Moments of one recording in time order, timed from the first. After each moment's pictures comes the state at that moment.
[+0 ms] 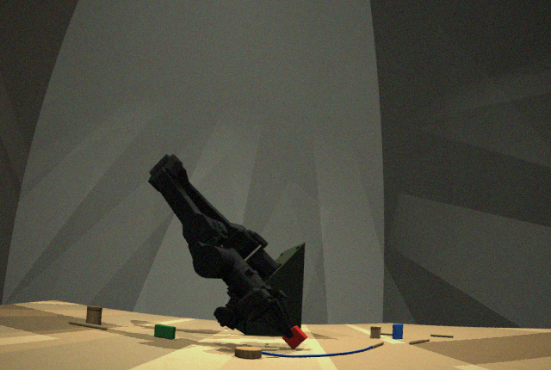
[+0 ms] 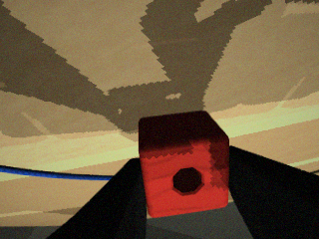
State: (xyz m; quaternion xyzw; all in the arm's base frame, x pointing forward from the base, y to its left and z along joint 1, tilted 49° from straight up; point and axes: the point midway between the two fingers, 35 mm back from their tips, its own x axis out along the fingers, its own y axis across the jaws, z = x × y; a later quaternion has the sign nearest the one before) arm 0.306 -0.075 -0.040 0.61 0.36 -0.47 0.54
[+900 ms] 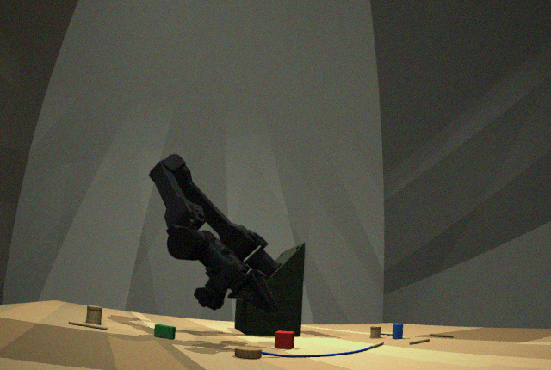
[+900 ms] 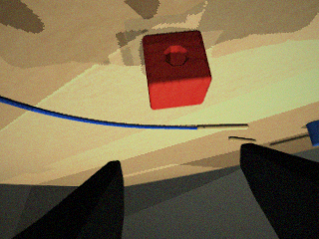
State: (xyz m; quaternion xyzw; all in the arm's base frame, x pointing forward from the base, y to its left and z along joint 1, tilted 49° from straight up) arm 0.293 -0.068 0.016 0.63 0.38 -0.43 0.52
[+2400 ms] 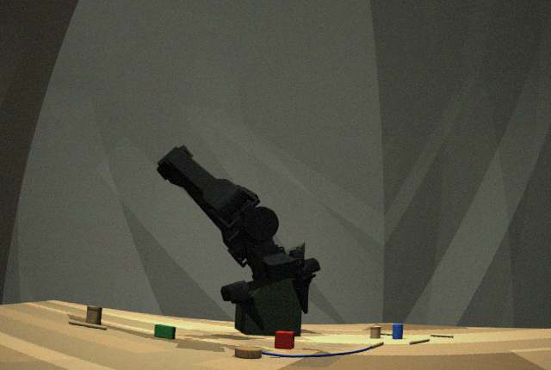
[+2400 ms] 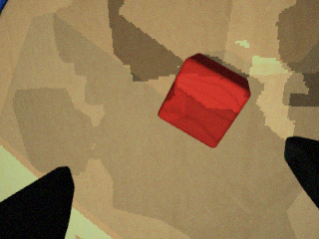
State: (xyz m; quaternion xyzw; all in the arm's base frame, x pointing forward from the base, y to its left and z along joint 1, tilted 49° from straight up) arm 0.289 -0.051 -0.017 -0.25 0.68 -0.08 0.68
